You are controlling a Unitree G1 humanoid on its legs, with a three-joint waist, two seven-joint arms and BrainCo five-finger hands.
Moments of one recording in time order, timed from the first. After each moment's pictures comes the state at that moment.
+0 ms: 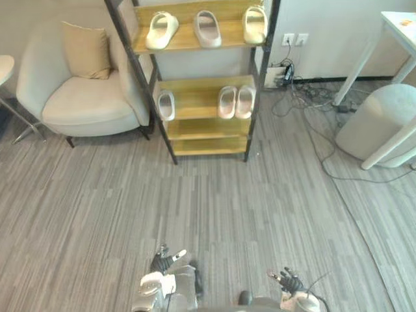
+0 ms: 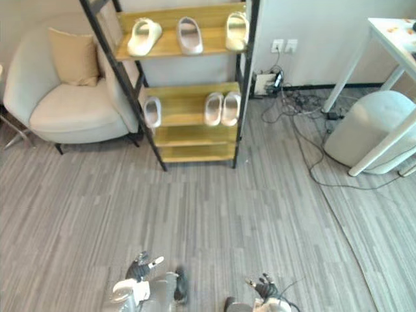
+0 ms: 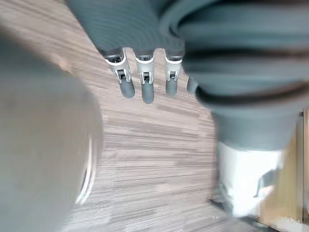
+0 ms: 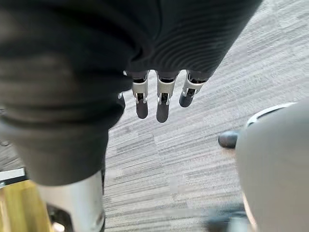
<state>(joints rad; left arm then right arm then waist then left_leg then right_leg) 0.01 0.04 0.03 1.01 -0.14 -0.17 0.05 0.05 -0.11 -0.11 1.06 0.21 -0.11 0.00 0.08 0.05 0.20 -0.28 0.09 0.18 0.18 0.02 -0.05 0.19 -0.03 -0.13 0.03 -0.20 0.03</state>
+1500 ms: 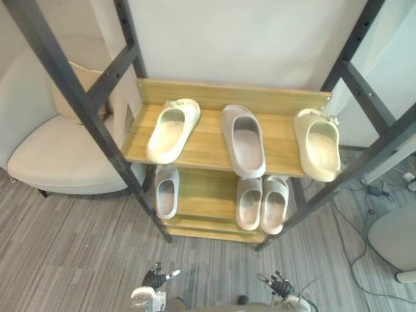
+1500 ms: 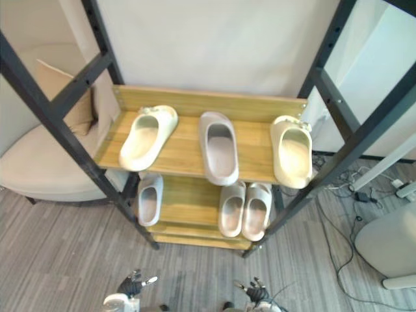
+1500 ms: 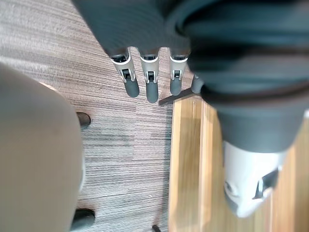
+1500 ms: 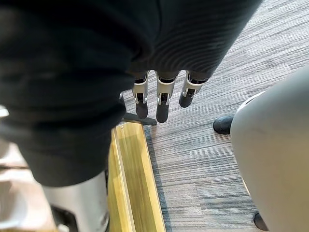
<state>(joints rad) 0.02 0.10 -0.06 1.12 -0.08 -0.15 0.04 0.07 -0.07 -0.14 1.08 0.20 -0.12 0.00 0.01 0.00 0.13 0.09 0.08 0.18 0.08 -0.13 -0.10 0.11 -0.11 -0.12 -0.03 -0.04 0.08</state>
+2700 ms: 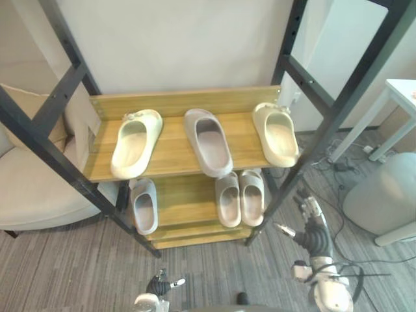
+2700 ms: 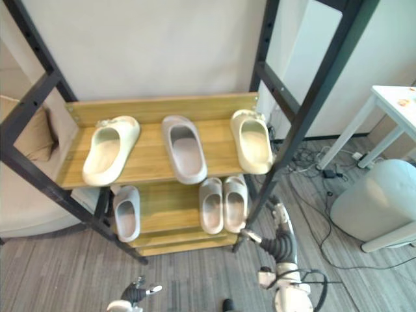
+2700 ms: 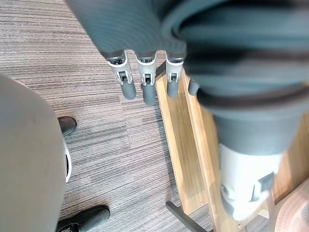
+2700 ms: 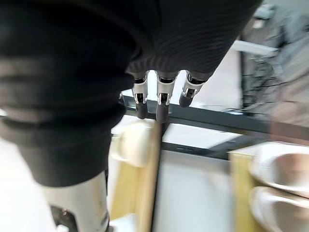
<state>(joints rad) 0.06 0.11 -0.11 1.11 -0.04 -0.17 0.04 0.50 -0.04 -0.04 -0.43 -0.08 -0.23 -0.04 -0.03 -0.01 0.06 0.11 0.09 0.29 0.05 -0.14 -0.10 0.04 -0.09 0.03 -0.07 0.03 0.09</state>
